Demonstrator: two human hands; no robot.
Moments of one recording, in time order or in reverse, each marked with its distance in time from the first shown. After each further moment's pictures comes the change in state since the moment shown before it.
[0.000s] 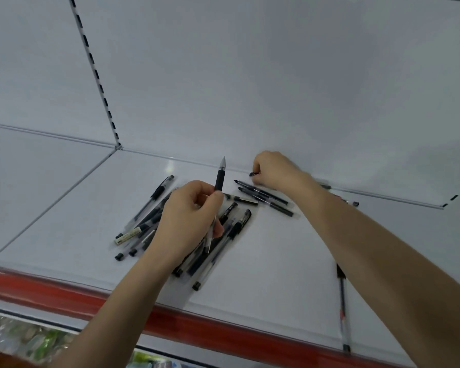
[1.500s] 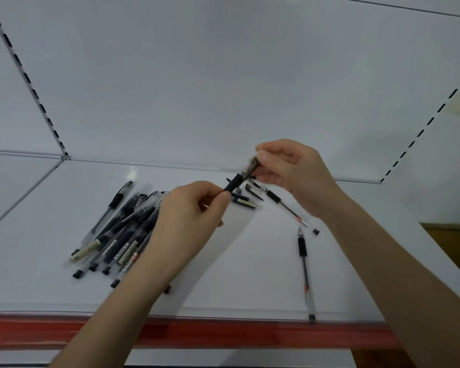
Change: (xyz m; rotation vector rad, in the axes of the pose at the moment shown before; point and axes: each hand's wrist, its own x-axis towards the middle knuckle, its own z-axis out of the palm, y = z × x) left_hand -0.012 0.023 0.029 0.168 -0.098 0.237; right_hand -0.129 0.017 -0.046 1.322 0.325 0.036
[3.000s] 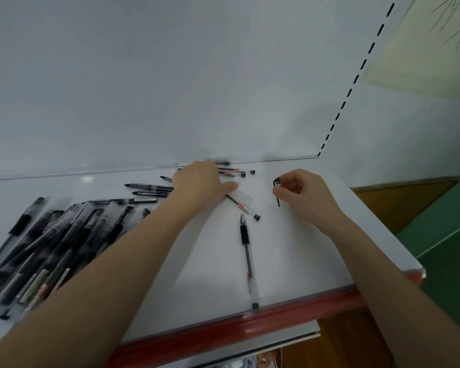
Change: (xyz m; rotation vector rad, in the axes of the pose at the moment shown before) left_hand 0.088 0.012 0.123 0.782 -0.417 0.069; right_hand -0.036 0.068 -0.120 -0.574 0.343 0.113
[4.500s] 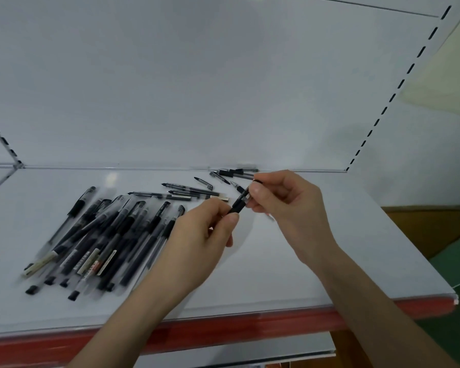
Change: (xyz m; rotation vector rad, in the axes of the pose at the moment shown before) left_hand -0.132 -0.034 -0.015 -0.842 0.238 0.167; right_hand -0.065 -0.091 0.045 0.626 -0.122 -0.177
